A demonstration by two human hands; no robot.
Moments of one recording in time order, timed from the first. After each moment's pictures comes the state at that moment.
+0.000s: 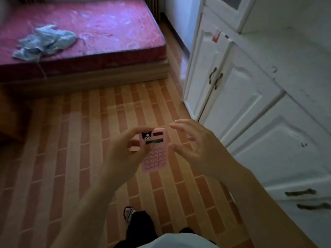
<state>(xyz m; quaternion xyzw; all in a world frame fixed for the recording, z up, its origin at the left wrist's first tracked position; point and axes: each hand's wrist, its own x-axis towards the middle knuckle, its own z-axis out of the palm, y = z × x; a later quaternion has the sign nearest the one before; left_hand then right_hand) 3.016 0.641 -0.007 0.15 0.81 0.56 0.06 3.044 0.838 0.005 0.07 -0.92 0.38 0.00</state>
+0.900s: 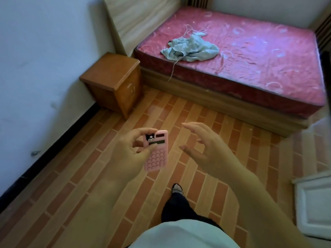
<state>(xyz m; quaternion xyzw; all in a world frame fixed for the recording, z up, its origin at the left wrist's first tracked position) 2.759 0.263 -0.015 -0.22 0.80 0.54 -0.11 2.647 0.439 -0.012 0.37 -0.85 0.34 -0.15</state>
